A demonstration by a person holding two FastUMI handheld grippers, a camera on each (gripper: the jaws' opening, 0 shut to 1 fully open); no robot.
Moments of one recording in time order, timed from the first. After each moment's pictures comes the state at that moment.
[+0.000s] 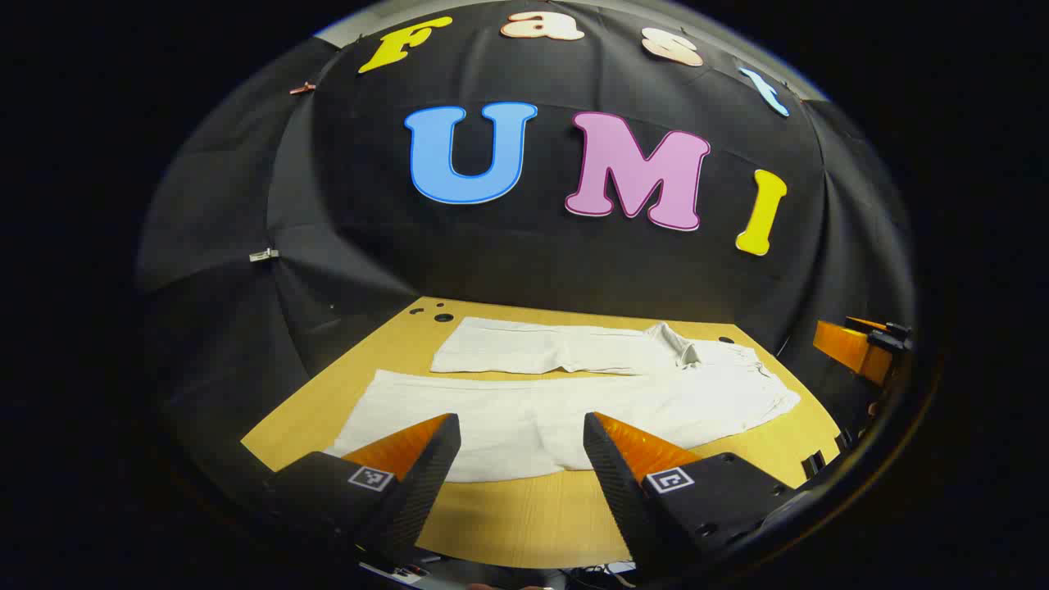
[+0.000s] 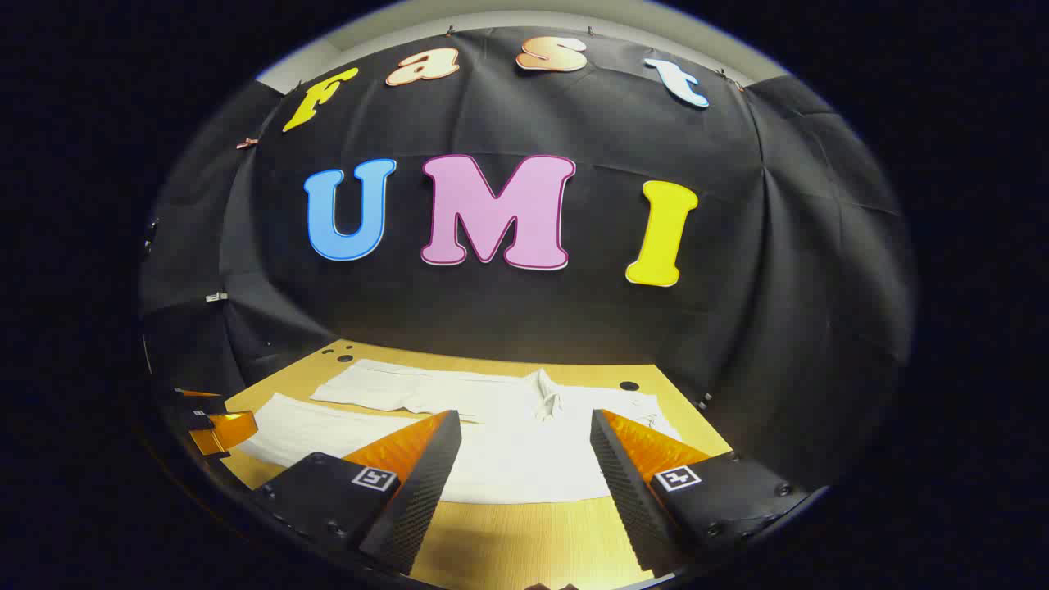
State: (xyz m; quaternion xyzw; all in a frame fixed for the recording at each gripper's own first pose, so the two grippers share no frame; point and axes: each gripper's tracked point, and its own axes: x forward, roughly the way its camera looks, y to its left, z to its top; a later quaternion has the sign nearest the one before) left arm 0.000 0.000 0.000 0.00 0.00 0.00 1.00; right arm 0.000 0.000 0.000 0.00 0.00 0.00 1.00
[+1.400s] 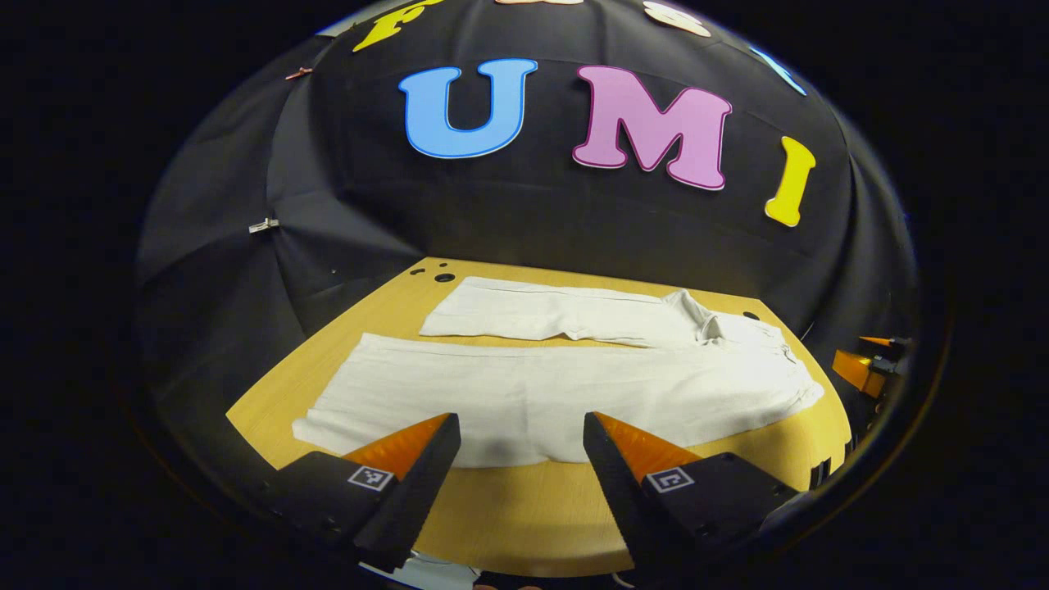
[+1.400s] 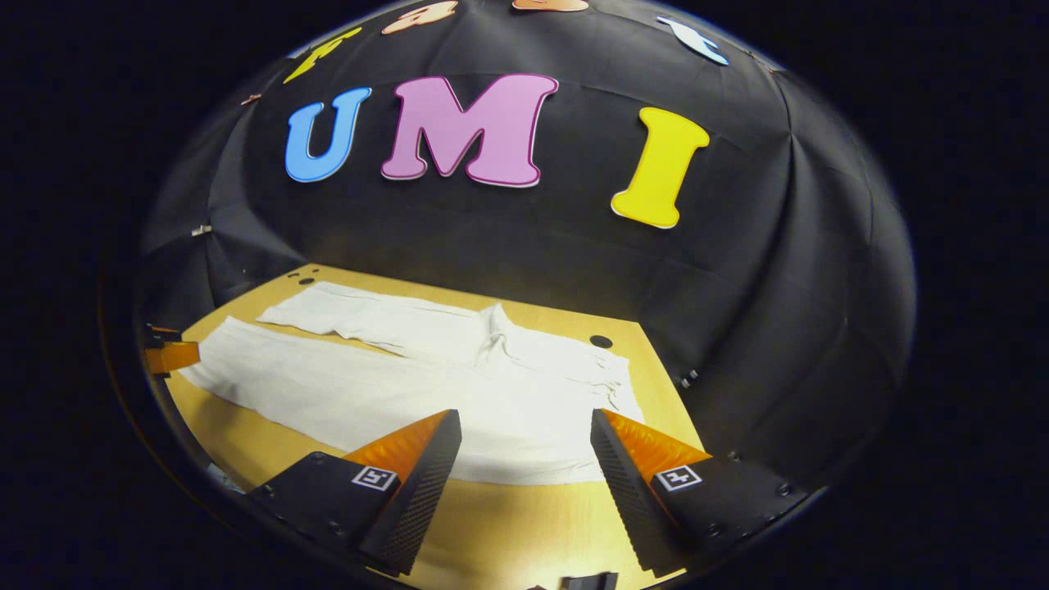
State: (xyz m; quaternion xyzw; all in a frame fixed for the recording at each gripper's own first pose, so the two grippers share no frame) left arm 0.044 -0.034 -0.034 -0.01 0.06 0.04 1.00; right arm 0.079 -0.130 -0.087 -0.07 0.12 0.01 0.99
